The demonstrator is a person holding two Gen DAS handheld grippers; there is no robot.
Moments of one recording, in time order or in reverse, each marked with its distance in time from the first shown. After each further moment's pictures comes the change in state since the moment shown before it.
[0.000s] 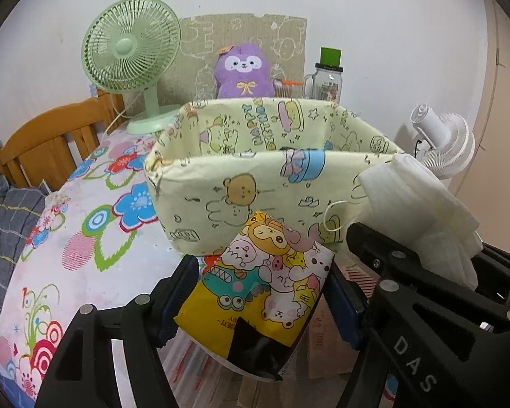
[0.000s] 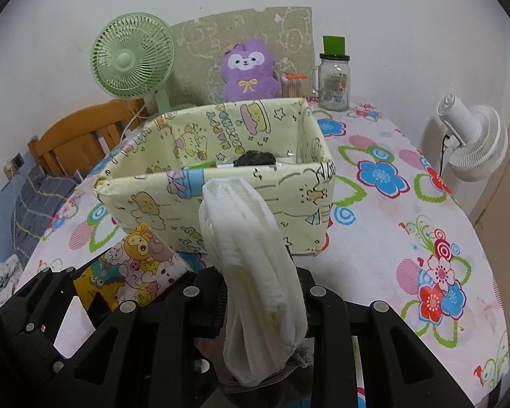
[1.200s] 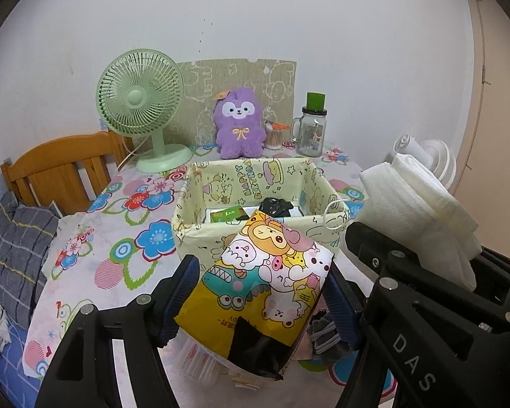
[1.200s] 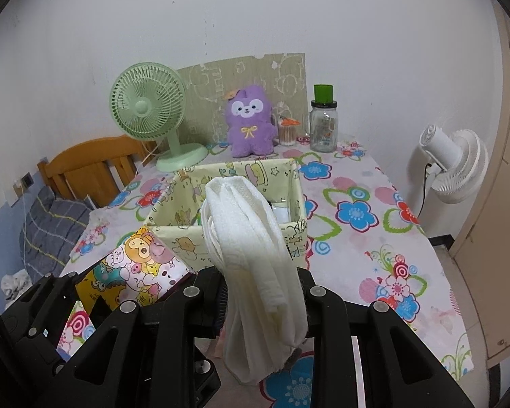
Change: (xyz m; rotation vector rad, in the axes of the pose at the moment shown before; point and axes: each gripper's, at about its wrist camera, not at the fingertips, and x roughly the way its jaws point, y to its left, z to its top) left arm -0.077 -0.010 0.026 0.002 -0.101 -0.010; right arm -0.089 0.005 0.022 0.008 -0.110 -0.005
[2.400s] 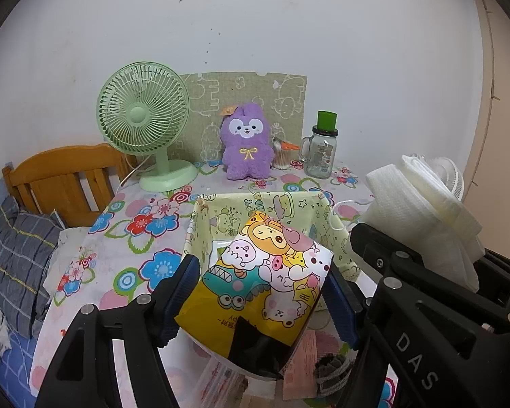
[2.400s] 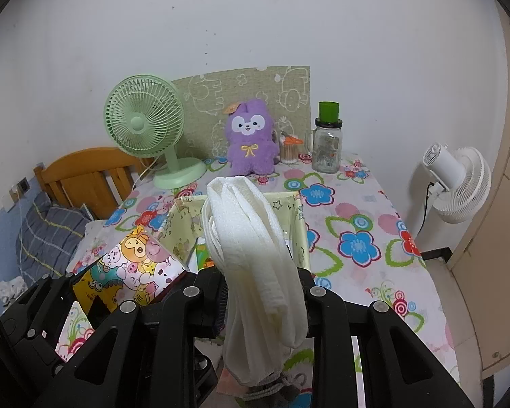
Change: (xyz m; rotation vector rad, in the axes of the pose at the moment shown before) left arm 0.011 0.010 0.039 -0.024 -0.026 0.013; right arm 0.018 0.006 0.048 -0.019 -0.012 -0.011
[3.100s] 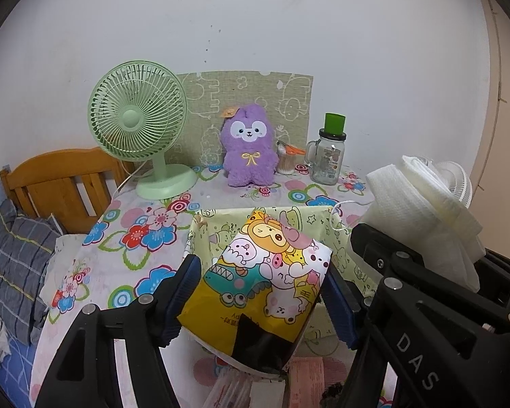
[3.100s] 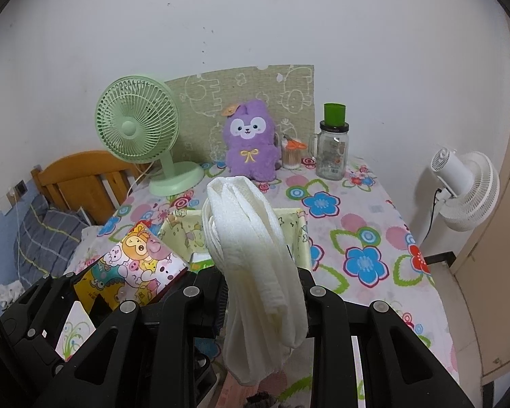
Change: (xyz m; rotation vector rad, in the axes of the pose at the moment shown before) left arm 0.032 0.003 0.025 -0.002 0.007 0.007; right arm 0.027 -0.002 0.020 0.000 0.006 0.008
